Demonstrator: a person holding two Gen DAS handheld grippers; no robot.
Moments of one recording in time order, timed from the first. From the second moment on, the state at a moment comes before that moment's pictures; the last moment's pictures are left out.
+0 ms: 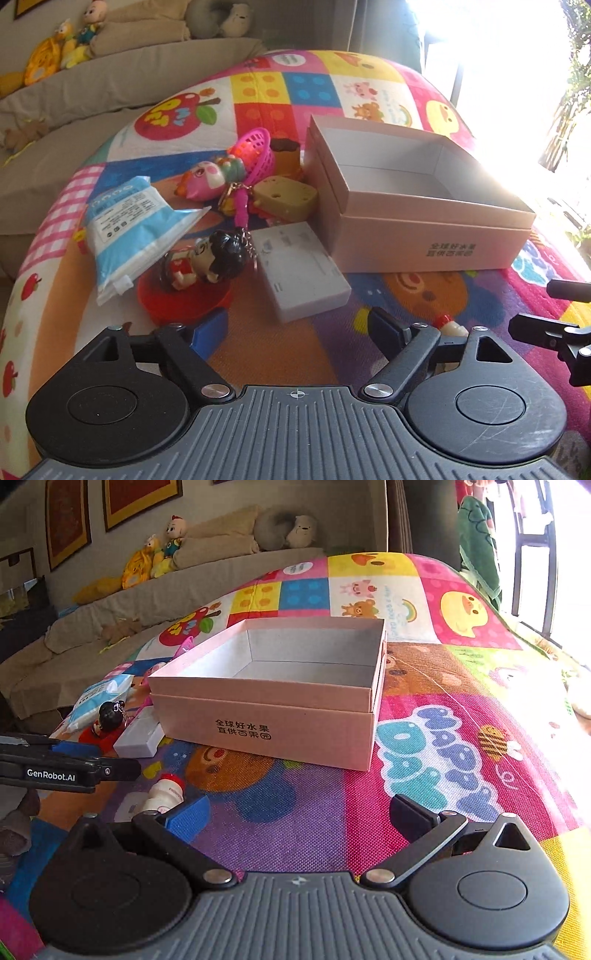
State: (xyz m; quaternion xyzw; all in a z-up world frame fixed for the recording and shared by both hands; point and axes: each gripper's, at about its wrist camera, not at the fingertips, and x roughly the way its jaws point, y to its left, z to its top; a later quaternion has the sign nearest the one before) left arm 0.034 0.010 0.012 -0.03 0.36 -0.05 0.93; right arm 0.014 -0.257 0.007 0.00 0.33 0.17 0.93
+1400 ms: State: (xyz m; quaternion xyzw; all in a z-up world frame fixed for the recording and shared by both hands) left arm -0.010 0.012 0.020 0.02 0.36 -0.01 0.93; right arm 0.010 -0.253 0.007 -0.02 0.32 0.17 0.93
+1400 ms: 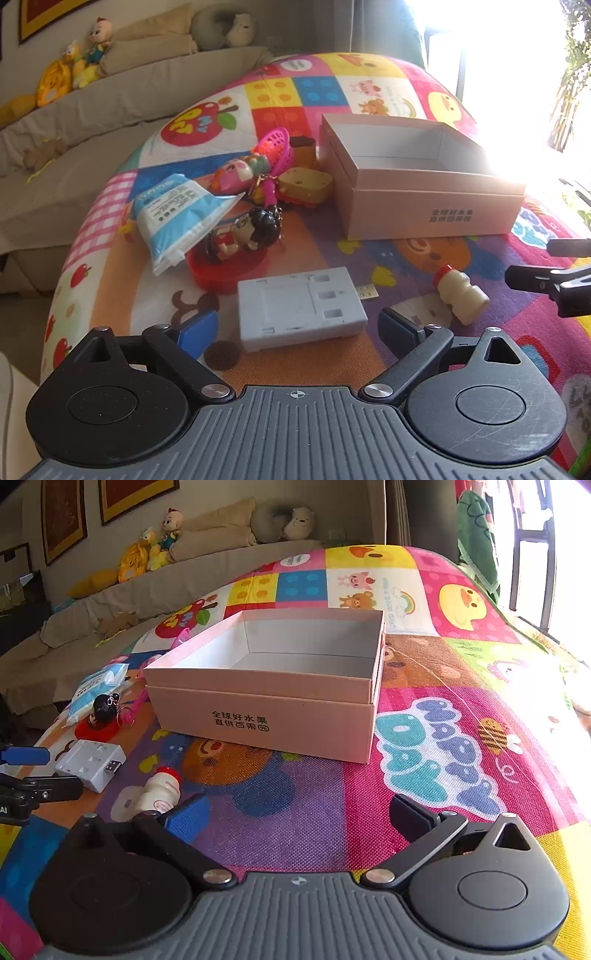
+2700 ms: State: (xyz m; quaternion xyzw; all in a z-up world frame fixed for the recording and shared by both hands) left arm 0.095 -0.074 0.089 0.06 0.22 -0.13 0.96; right arm 0.115 -0.267 0.129 0.03 0.28 0.19 0.94
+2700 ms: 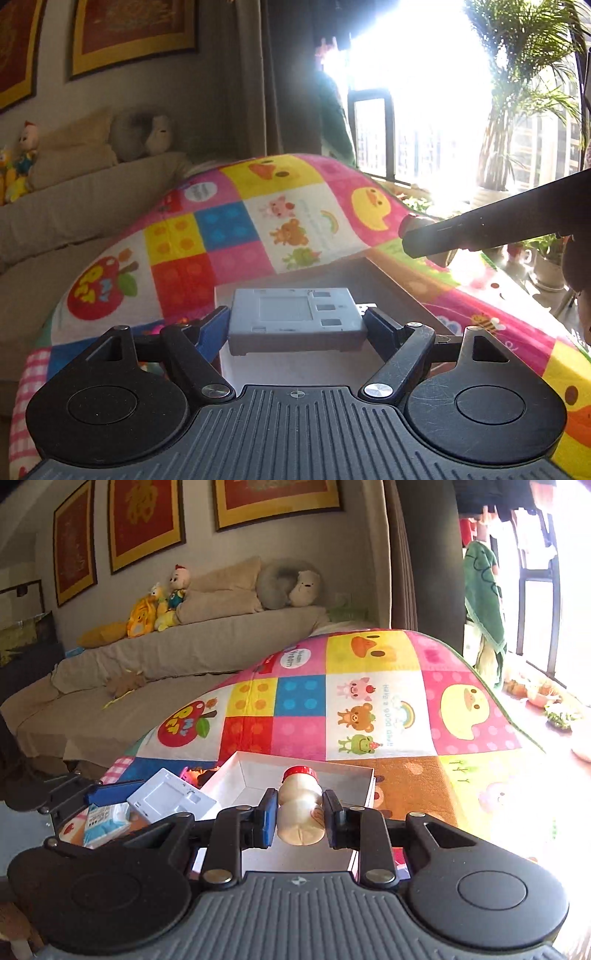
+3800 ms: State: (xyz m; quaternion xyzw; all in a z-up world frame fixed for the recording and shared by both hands) left arm 0.055 0.055 0.009 -0.04 0.35 0.08 0.93; right arm -0.002 -0.238 0.009 -0.05 0.33 0.22 0.92
